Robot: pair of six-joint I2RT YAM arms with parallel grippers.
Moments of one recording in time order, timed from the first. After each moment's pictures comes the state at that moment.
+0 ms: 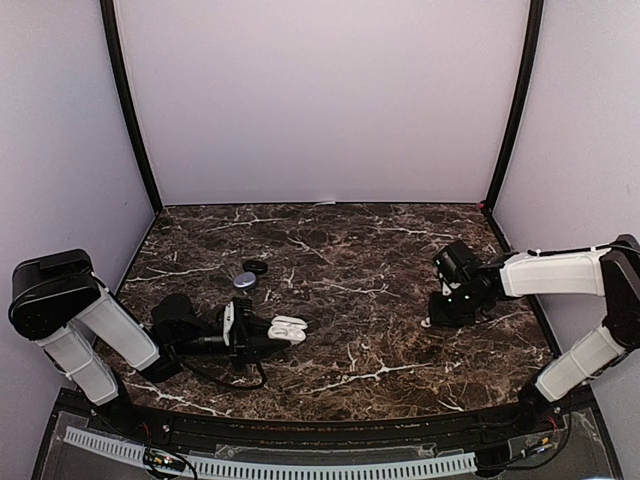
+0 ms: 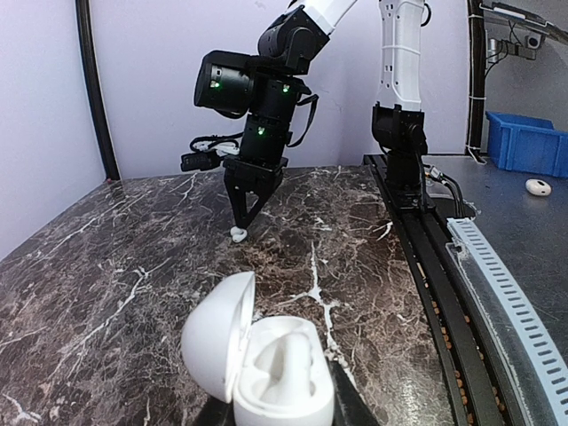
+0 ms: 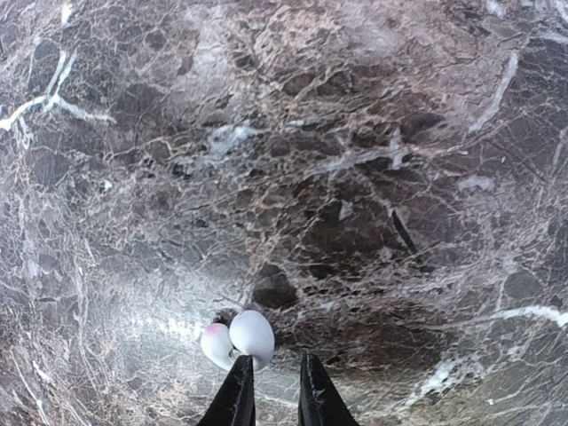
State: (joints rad) left arm -0.85 1.61 0.22 1.34 0.58 0.10; right arm 0.56 1.45 0.73 -0.49 0.07 0.63
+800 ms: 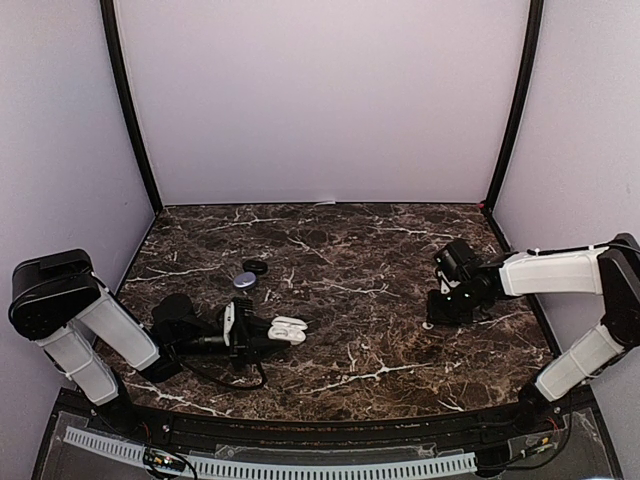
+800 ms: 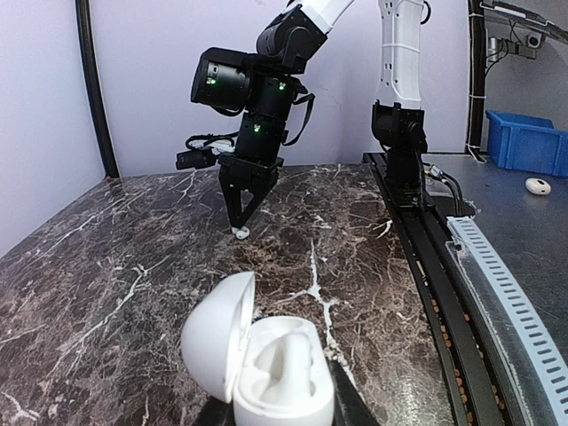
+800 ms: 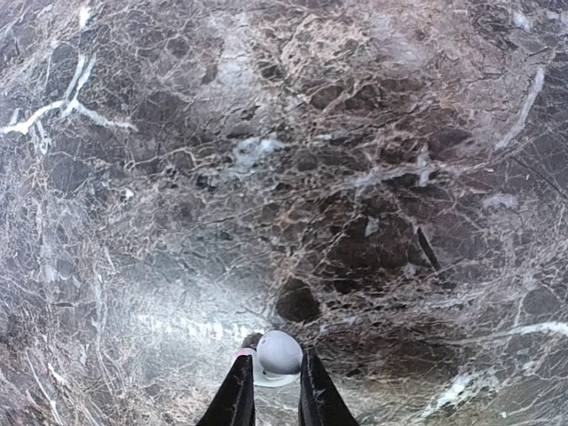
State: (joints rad) left arm -0.85 1.61 0.22 1.33 0.58 0.10; right arm 0.54 1.46 0.73 -0.45 0.02 0.61
